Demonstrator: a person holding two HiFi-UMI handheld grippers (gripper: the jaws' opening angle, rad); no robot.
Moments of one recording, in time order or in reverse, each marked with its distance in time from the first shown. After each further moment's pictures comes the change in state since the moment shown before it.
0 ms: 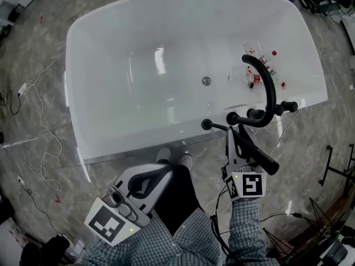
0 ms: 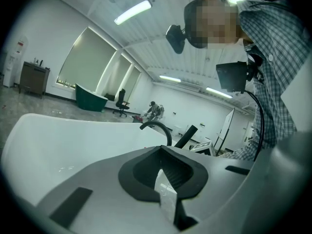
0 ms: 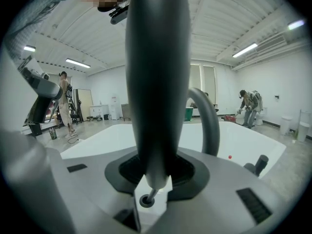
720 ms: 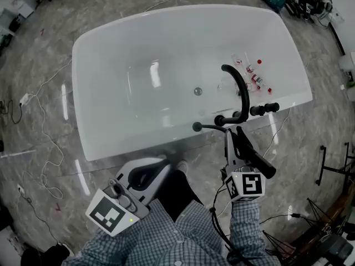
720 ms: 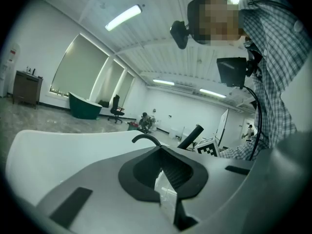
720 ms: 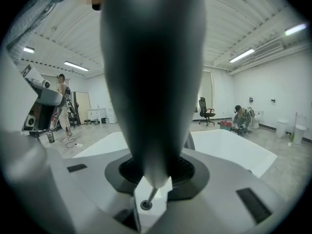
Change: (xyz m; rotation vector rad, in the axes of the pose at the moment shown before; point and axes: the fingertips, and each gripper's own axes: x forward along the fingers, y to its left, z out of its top) left arm -0.019 -0.046 0.059 0.084 -0.044 -0.041; right arm -0.060 -0.009 0.073 0.017 -0.036 -0.041
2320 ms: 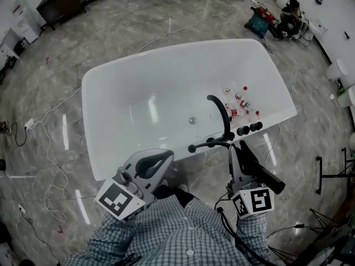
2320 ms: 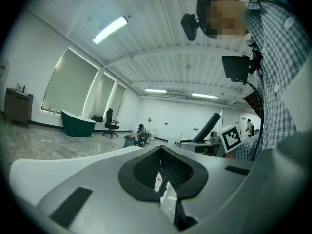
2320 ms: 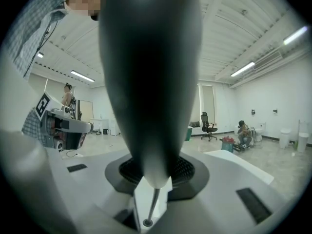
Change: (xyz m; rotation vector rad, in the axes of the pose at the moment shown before) left arm -0.003 -0.020 0.097 0.152 -0.101 -0.045; right arm -0.082 0.016 0.147 -0.044 -0.165 0.031
